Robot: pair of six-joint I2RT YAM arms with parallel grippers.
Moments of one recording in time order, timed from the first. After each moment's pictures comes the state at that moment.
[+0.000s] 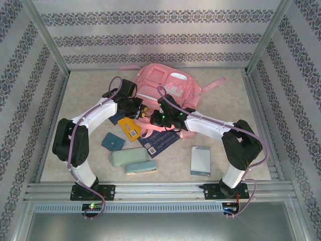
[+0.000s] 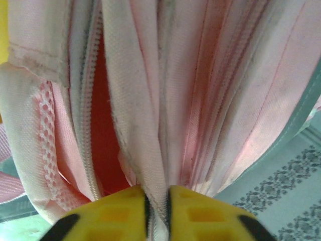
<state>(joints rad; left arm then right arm) -0.37 1.74 1.32 -0.62 0.37 -1.57 0.72 1.72 1.16 -0.26 -0.21 0.86</state>
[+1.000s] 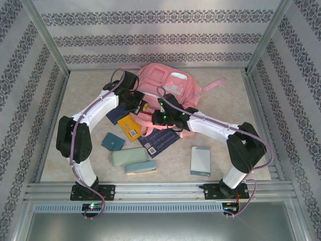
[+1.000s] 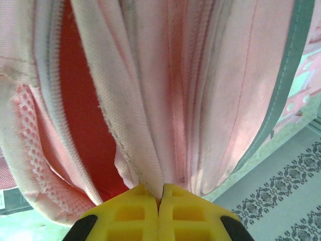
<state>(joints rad) -0.36 1.78 1.52 -0.80 0.34 -1.47 0.72 1.67 1.15 -0.29 -0.18 0.73</state>
